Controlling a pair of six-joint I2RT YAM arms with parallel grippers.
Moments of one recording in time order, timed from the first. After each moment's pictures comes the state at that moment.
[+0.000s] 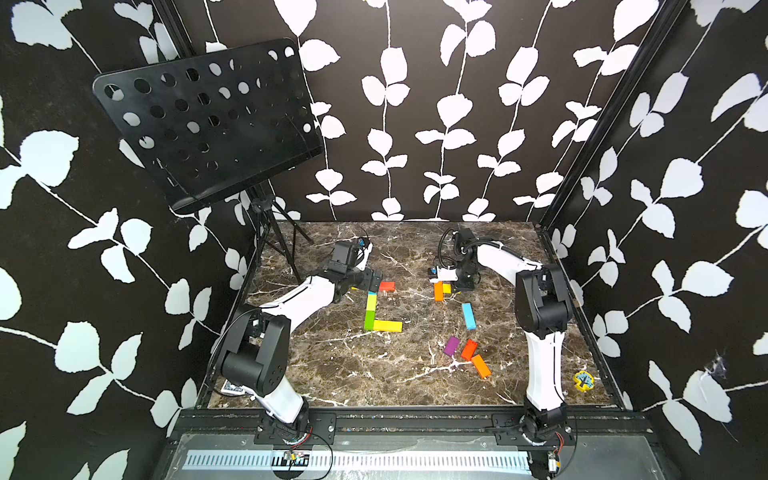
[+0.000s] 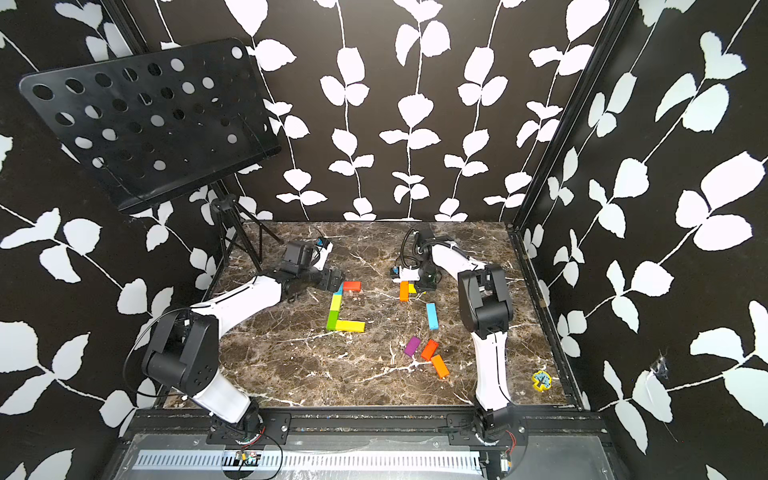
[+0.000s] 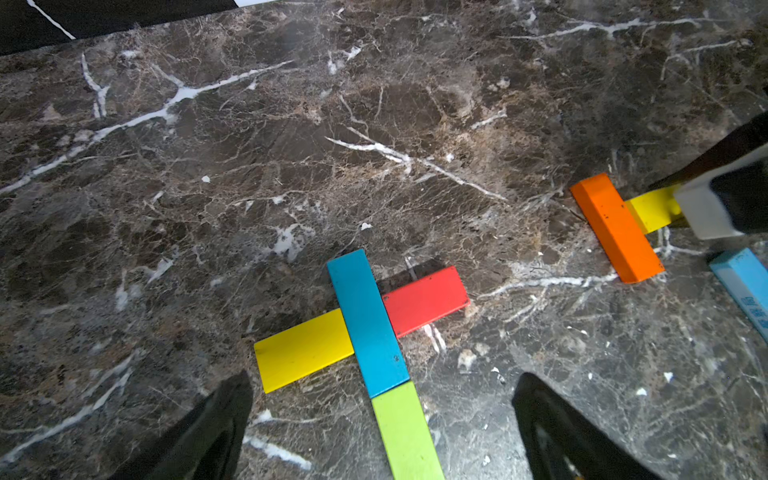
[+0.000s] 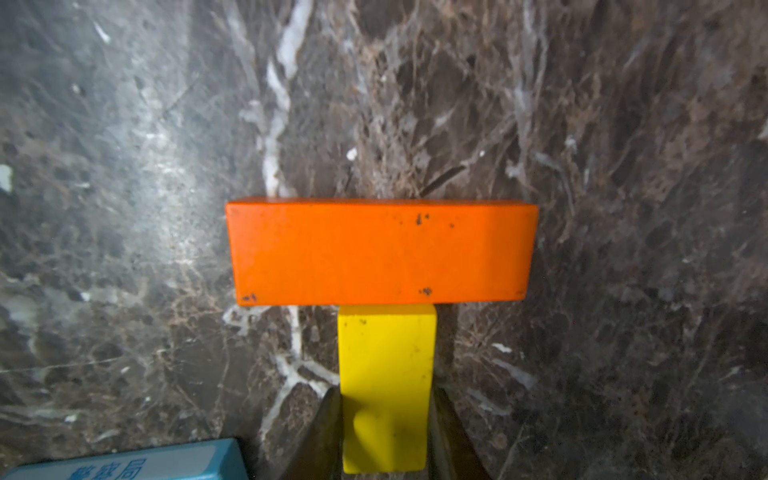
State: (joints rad) left arm -0.40 1.62 1.06 -0.21 0.12 -0.02; right arm 0.31 2.16 1.68 -0.93 -0.15 -1.28
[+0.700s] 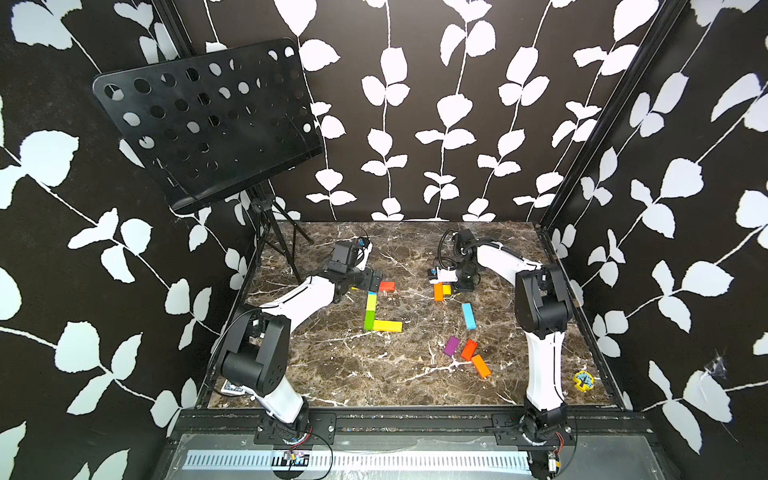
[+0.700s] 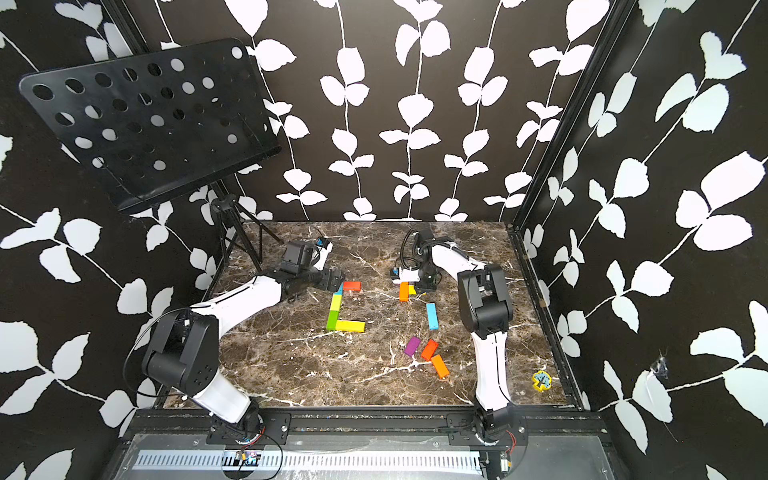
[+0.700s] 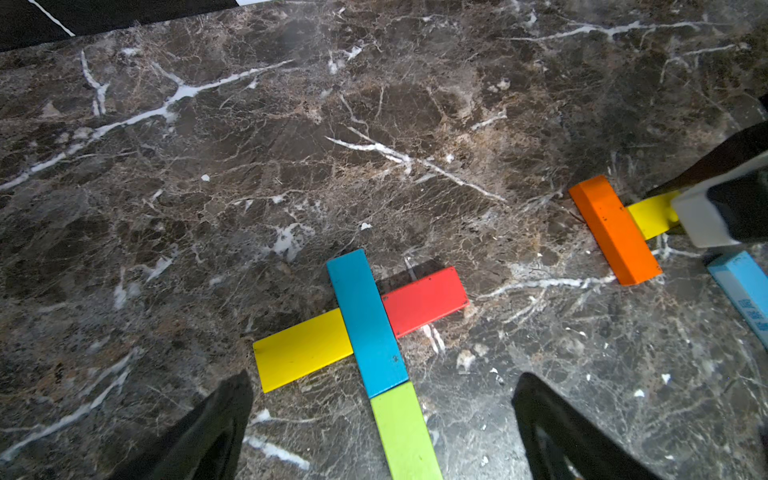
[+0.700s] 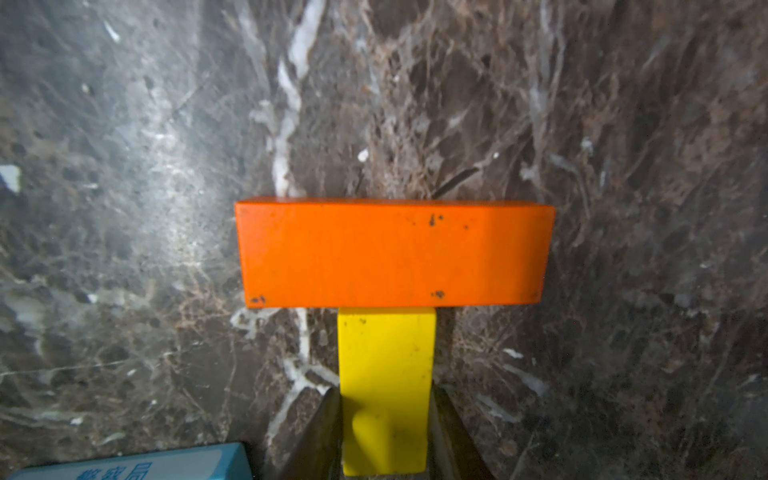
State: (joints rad) left arm -0.40 1.62 1.06 -0.21 0.12 -0.03; right arm 0.31 2.16 1.67 -0.93 -0.16 -1.28
